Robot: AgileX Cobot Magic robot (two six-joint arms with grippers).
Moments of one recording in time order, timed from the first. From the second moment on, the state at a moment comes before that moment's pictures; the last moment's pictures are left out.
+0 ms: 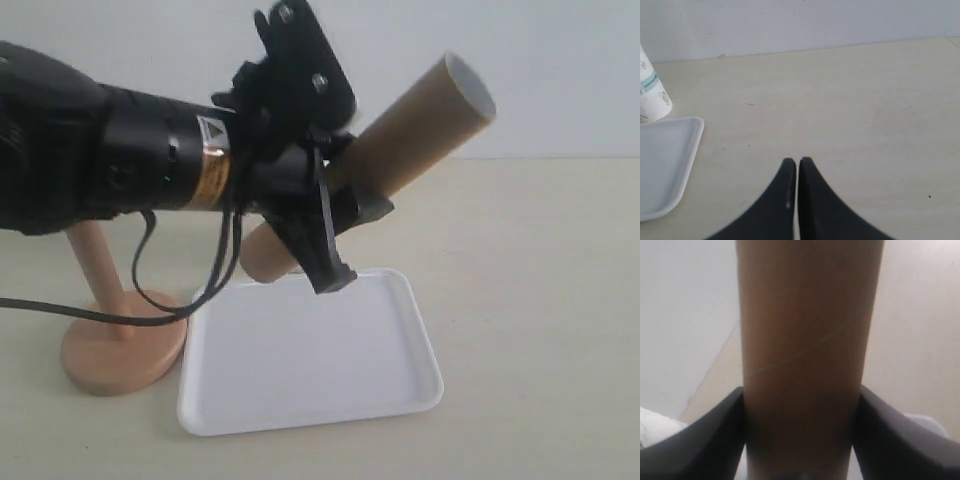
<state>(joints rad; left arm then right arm) -0.78 1.56 -1.02 1.75 -0.10 -1.17 0.08 0.01 0.00 -0.02 0.35 0.13</state>
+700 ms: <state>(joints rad) -0.79 1.82 -1.00 1.75 0.07 -1.05 0.08 0.01 0.00 -0.02 0.35 0.13</state>
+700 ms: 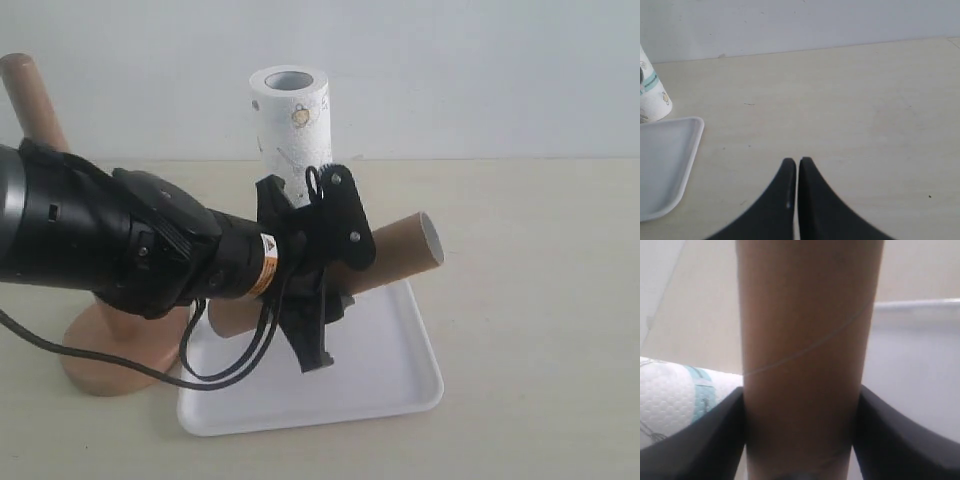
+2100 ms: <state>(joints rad) -0.79 1.99 -0.97 1.75 0.11 -0.92 0.08 0.01 0.00 -0.02 0.35 0.13</state>
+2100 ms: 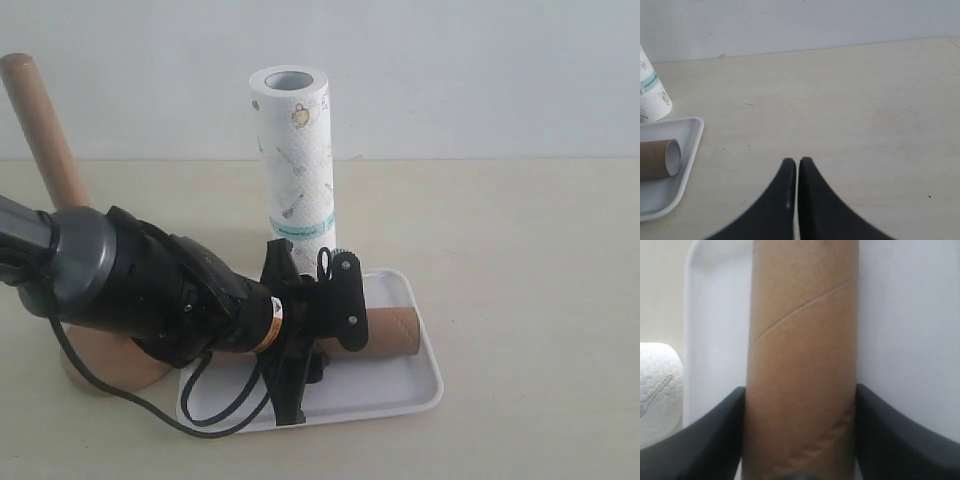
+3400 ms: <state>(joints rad) -0.79 1.62 -0.98 1.75 -0.18 -1.12 0.08 0.01 0.00 -0.02 0.35 0.13</state>
